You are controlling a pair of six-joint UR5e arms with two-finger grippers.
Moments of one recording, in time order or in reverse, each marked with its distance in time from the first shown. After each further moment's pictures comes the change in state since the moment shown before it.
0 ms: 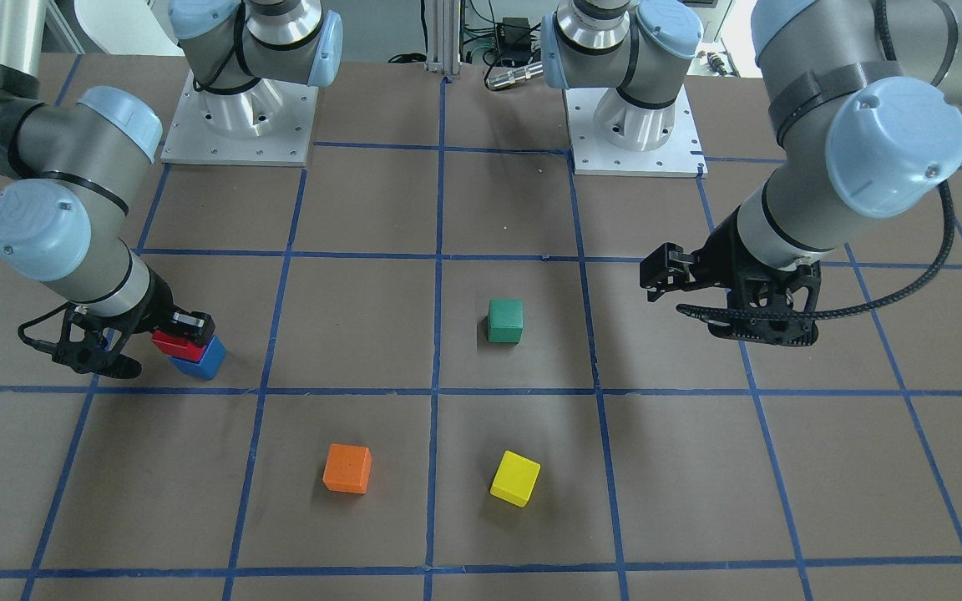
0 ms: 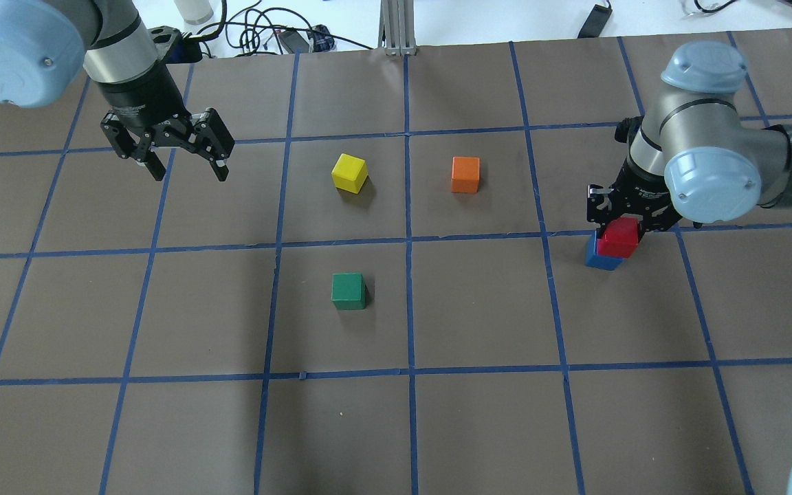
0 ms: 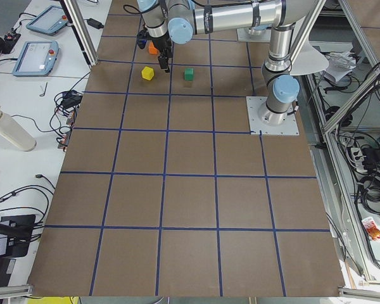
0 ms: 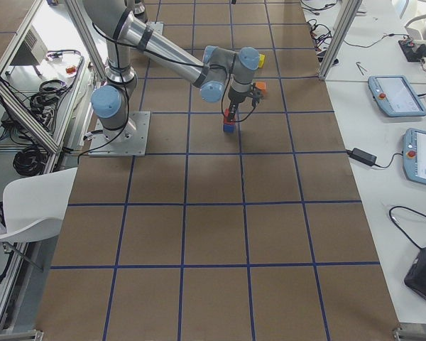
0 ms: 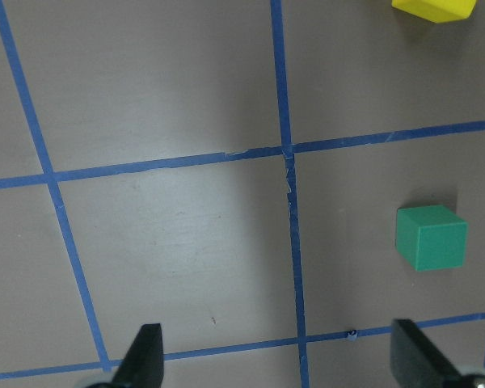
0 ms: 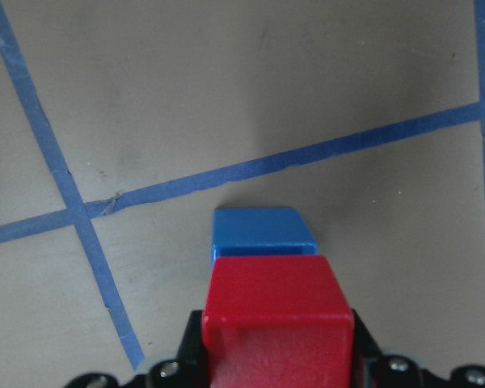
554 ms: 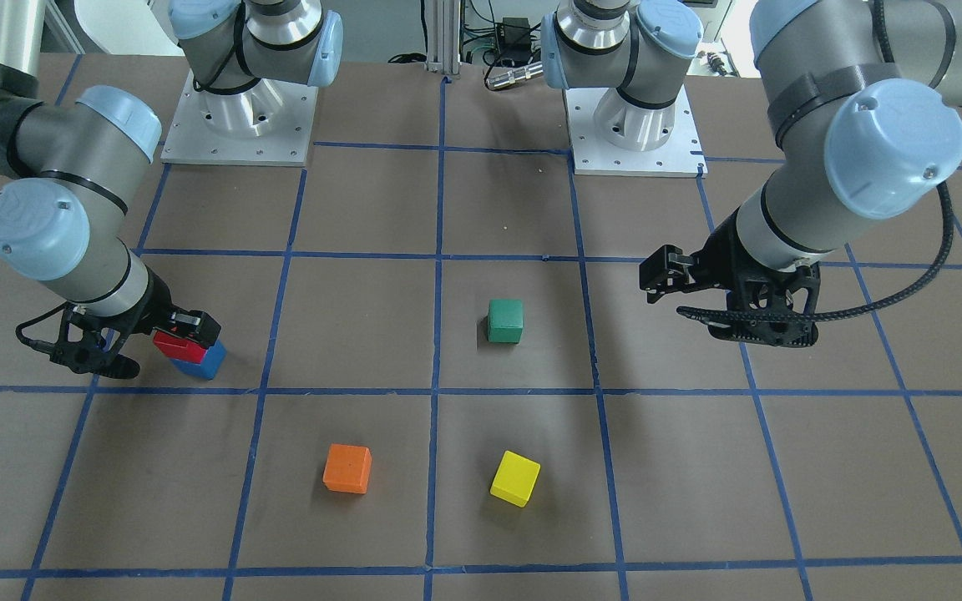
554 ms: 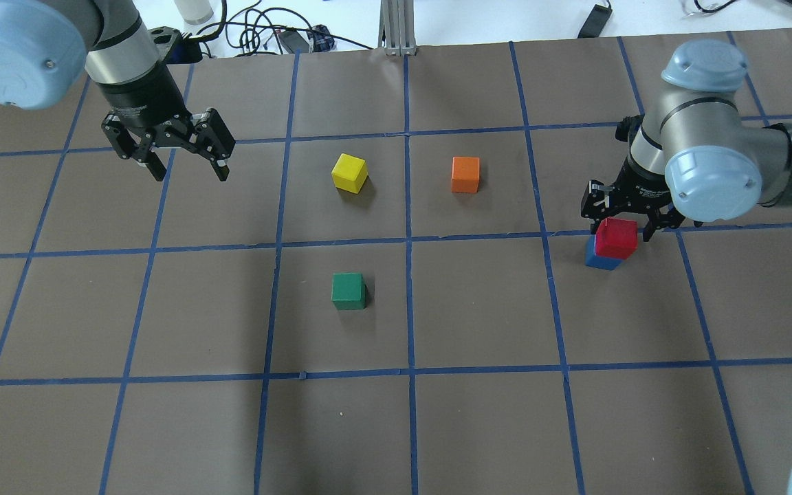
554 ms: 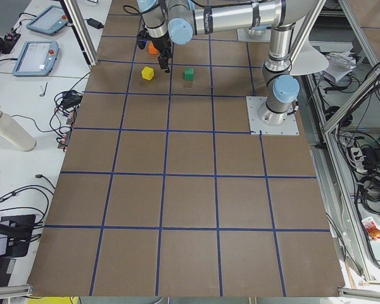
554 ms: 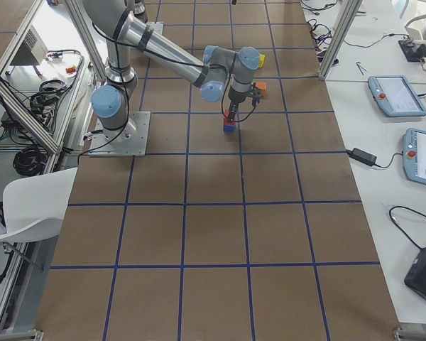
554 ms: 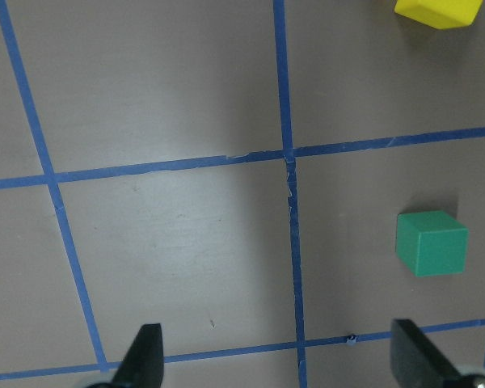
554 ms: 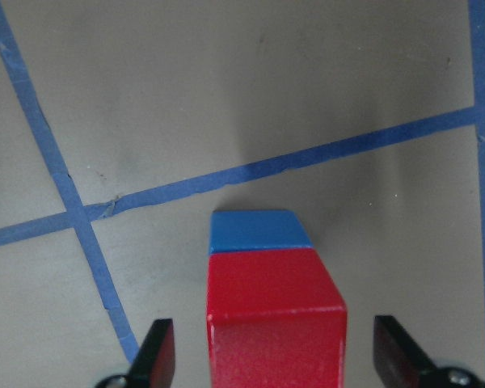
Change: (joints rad) left arm 0.000 0.000 -0.005 0.008 0.000 -0.007; right arm 0.000 0.000 -0.005 0.000 -0.004 -0.001
